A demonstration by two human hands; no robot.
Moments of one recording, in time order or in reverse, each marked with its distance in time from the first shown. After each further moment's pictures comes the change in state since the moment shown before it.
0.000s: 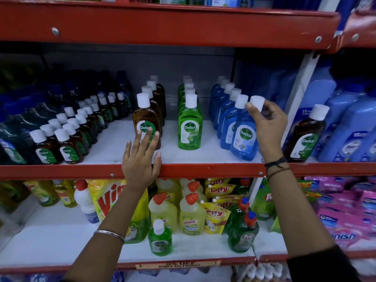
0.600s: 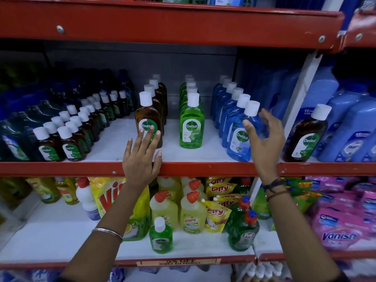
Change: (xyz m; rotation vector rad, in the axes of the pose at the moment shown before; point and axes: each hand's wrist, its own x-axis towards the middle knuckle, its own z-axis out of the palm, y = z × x) left_hand 0.006 -0.001 -0.004 -0.011 0.004 0.035; right_hand -0.040 0.004 -0.007 -0.244 -0.006 -0.058
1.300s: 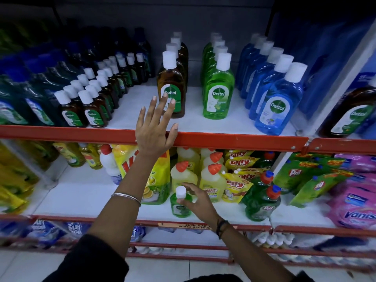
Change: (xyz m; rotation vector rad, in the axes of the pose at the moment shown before) left_hand -0.015 -0.029 -0.004 0.041 -0.028 0.017; right_hand -0.270 0.066 0.092 0.116 -1.099 0.444
